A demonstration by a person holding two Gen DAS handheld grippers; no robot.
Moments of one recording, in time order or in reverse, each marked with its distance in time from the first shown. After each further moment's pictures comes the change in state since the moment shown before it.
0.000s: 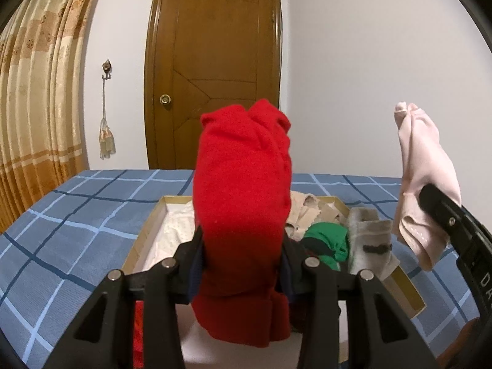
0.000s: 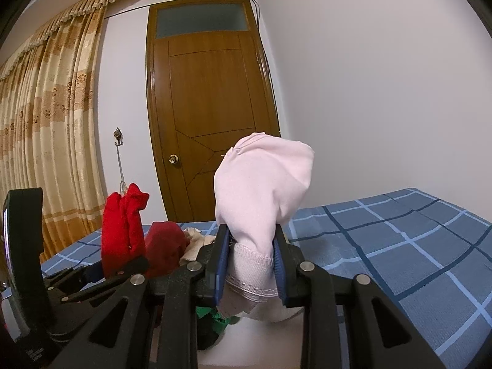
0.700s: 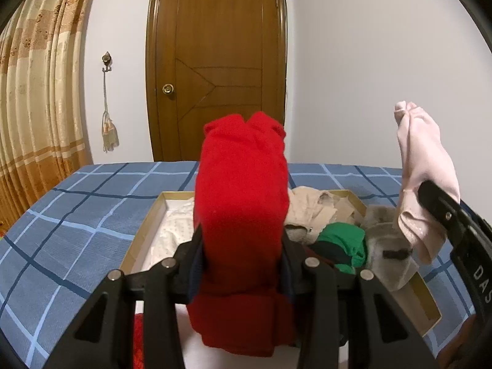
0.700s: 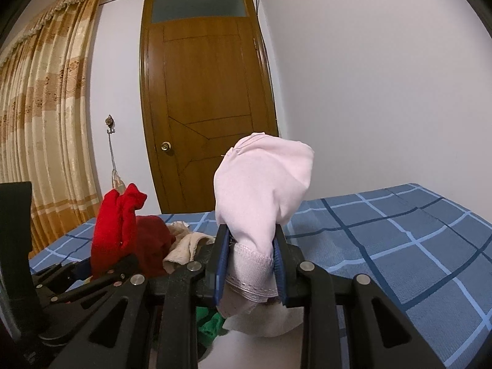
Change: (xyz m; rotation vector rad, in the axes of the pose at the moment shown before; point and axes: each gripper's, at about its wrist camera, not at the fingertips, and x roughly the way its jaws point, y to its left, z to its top) left arm 0.030 0.002 0.008 0.009 0.069 0.036; right arm 0.035 0.001 0.005 -0.013 0.066 -0.039
